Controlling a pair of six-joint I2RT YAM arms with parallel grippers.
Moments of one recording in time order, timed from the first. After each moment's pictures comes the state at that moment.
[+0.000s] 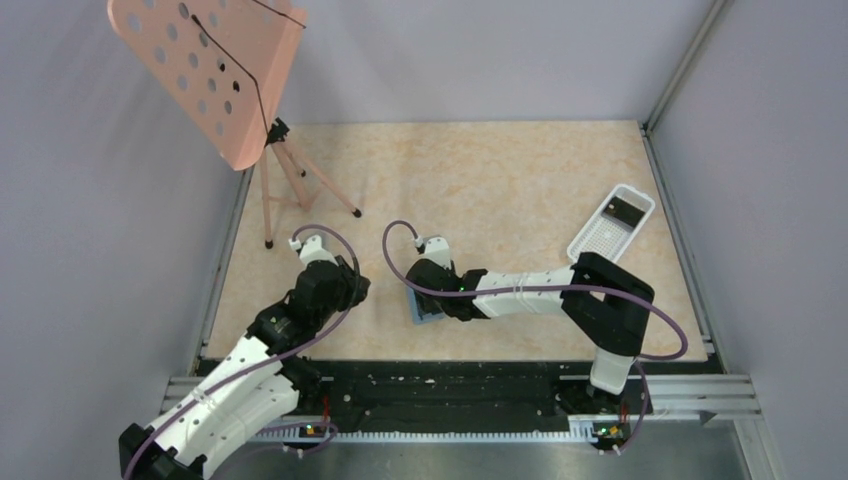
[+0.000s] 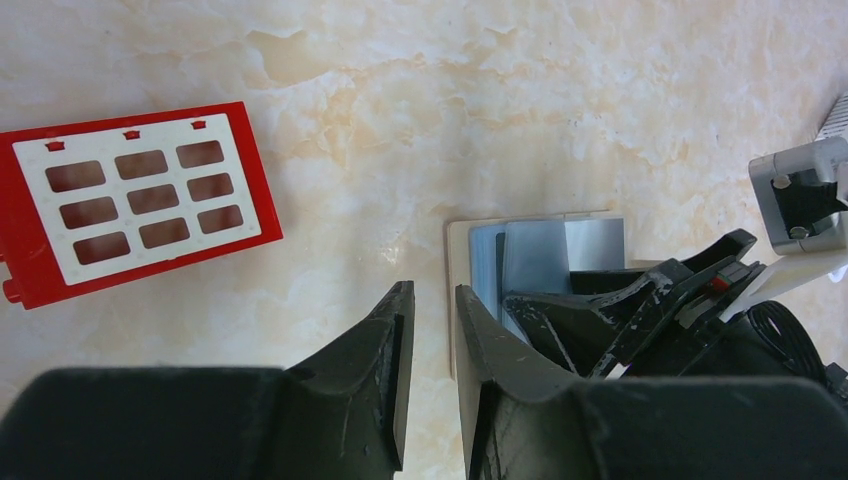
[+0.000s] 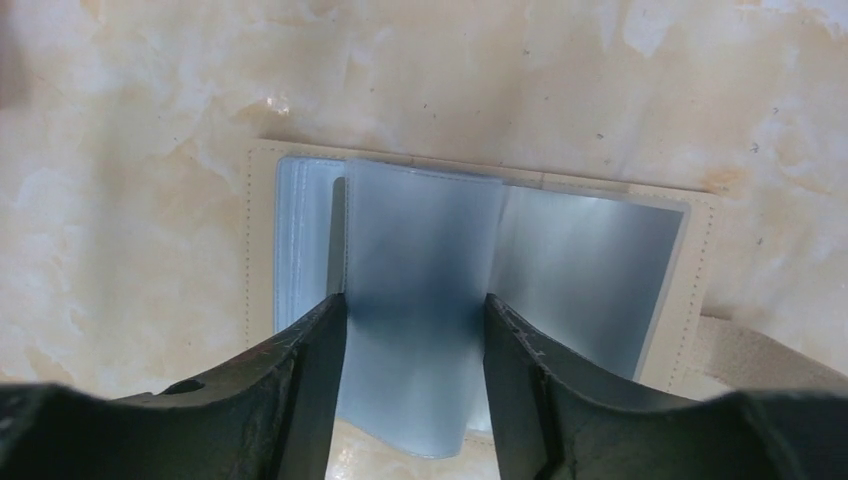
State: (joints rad) left arm -0.59 0.64 0.48 -0.45 -0.27 -0.84; right arm 1.13 1.79 1.03 -0.20 0.41 0.69
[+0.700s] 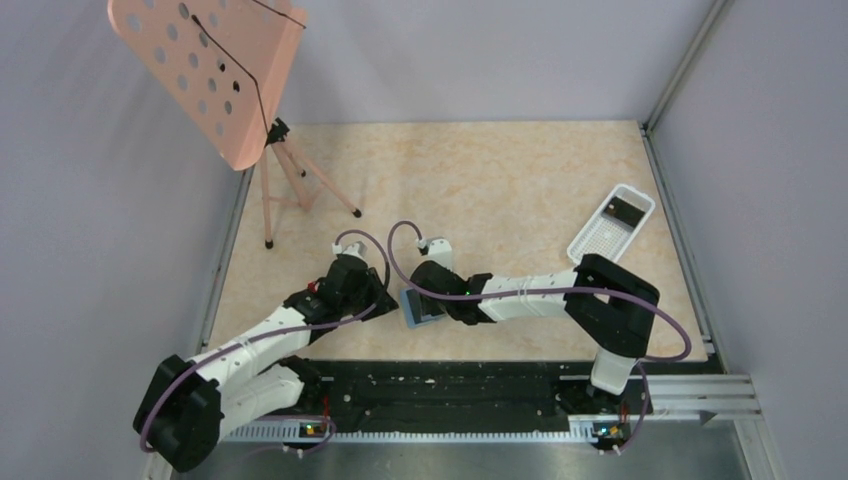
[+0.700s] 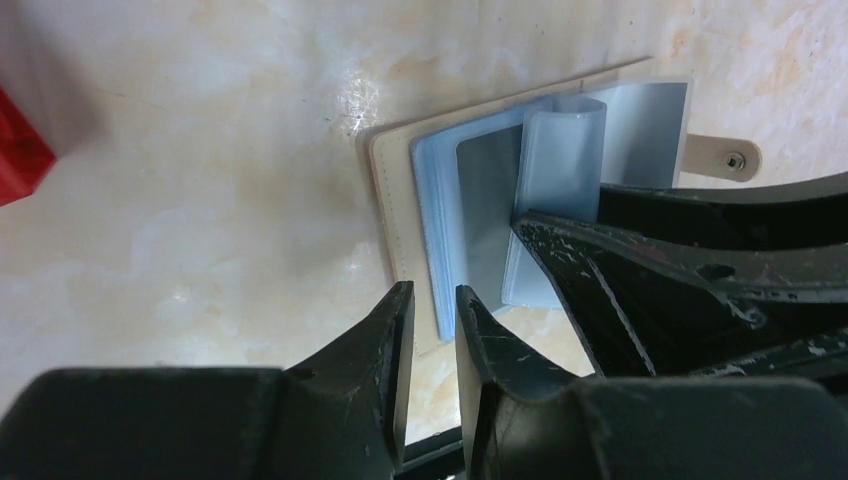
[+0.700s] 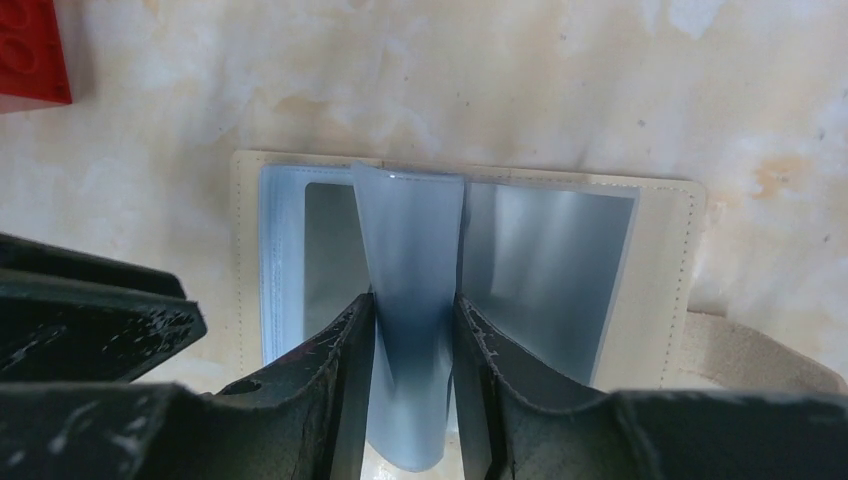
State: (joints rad) left arm -0.59 1.01 0.43 -0.25 0.07 -0.88; right arm 1.13 1.76 0.96 -0.07 0.37 0.72
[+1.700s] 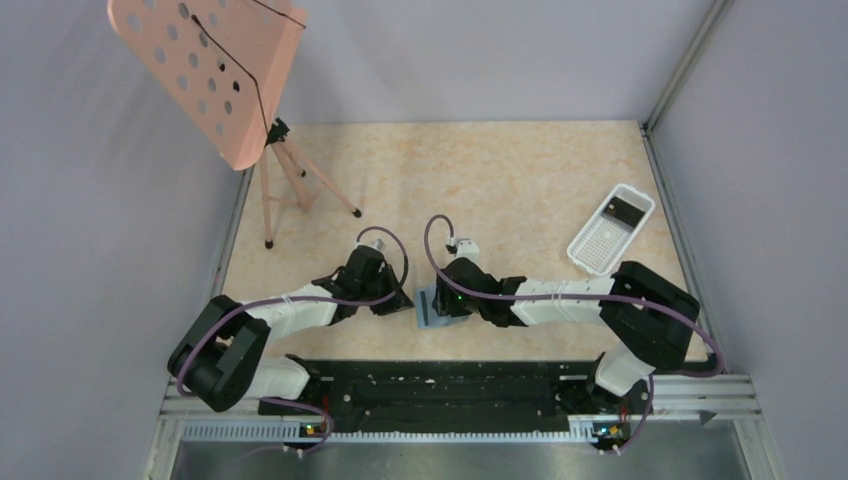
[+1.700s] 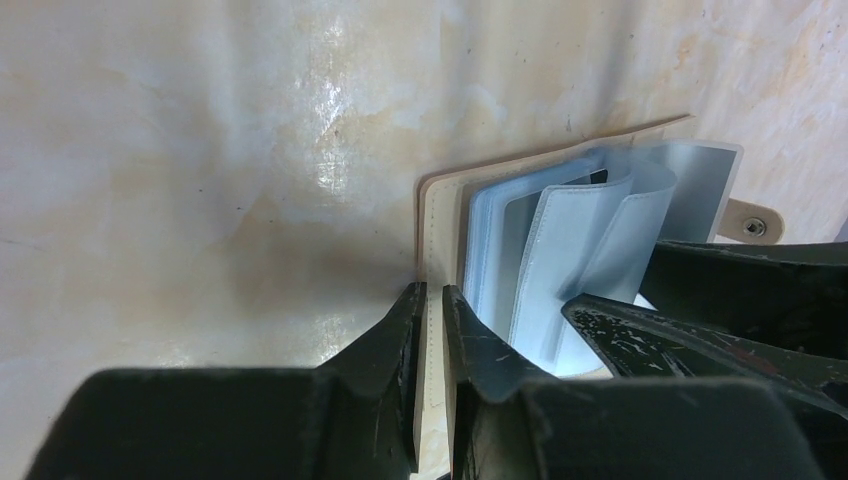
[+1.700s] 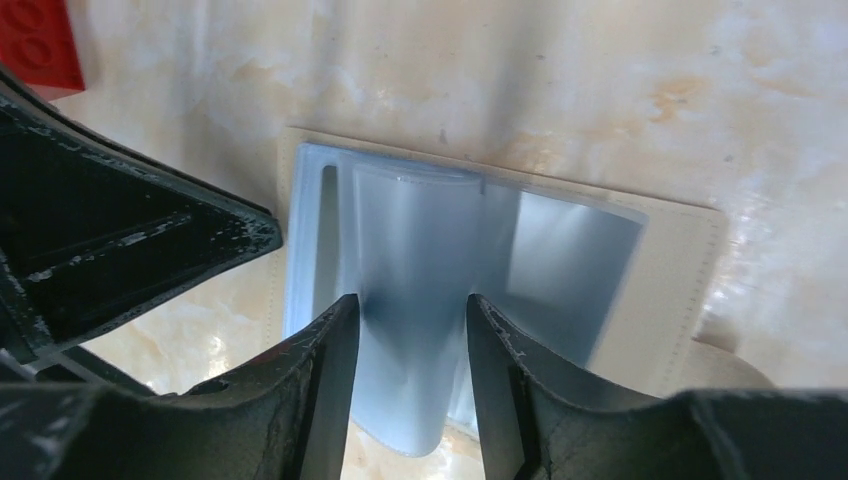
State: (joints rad) left arm -0.58 1.33 0.46 0.00 0.19 -0.89; right arm 1.04 1.59 0.75 0.03 0.22 0.78
